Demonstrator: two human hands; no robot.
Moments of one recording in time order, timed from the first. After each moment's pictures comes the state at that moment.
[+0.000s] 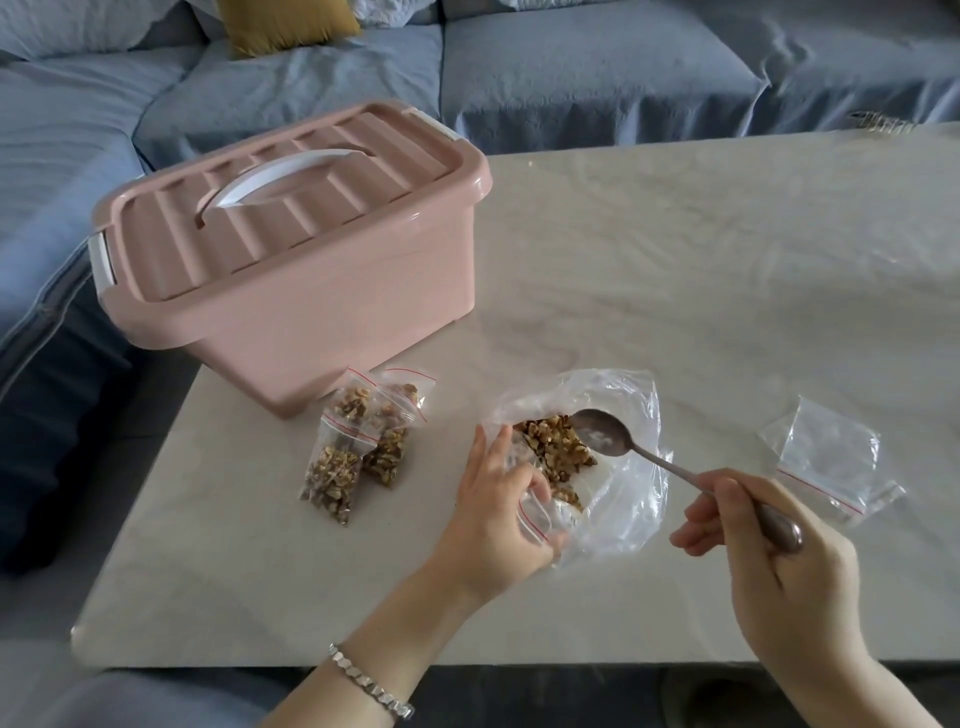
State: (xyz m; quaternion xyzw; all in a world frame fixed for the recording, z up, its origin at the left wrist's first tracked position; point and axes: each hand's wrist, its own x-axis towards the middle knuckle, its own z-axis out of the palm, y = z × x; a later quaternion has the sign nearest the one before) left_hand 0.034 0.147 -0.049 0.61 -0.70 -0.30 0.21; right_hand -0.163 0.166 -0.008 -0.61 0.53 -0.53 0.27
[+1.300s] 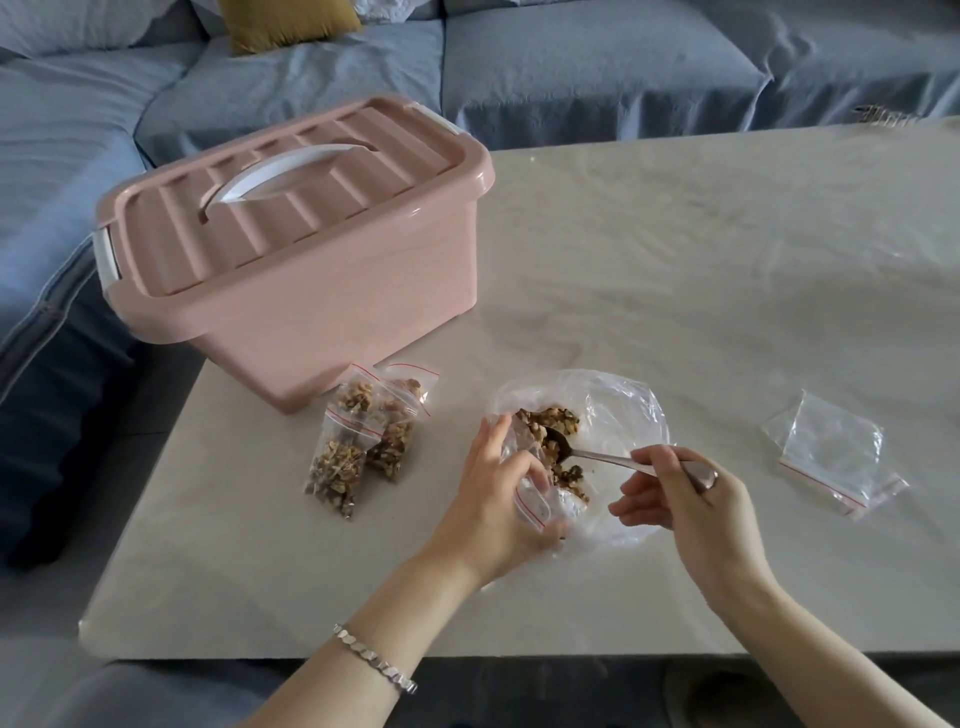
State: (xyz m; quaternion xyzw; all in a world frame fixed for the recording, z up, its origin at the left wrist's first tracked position) left_hand 0.039 0.142 -0.050 0.60 -0.68 -0.35 0.23; right_hand -0.138 0.139 -0.017 -0.39 0.60 -0.45 0.53
